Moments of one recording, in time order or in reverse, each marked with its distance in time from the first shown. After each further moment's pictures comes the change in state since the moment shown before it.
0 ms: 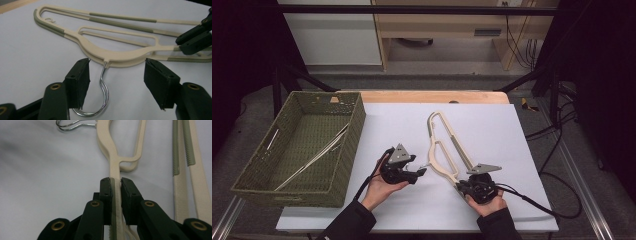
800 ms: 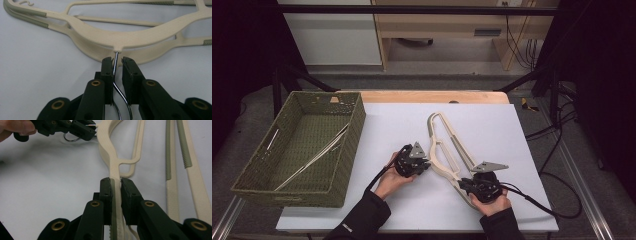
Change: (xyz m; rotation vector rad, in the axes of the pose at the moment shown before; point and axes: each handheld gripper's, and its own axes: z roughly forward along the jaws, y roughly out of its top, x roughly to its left) left arm 0.009 0.005 0.053 0.171 -0.019 0.137; right arm -0.001 0.005 -0.015 -0.033 0.011 0.029
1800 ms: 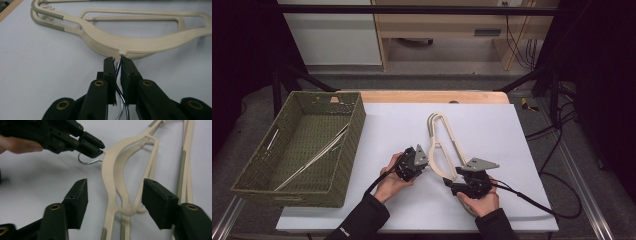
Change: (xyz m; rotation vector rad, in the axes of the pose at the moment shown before) left arm -0.022 0.011 -0.020 0.071 0.146 0.104; right arm 0.013 0.015 0.020 -0.147 0.049 -0.154
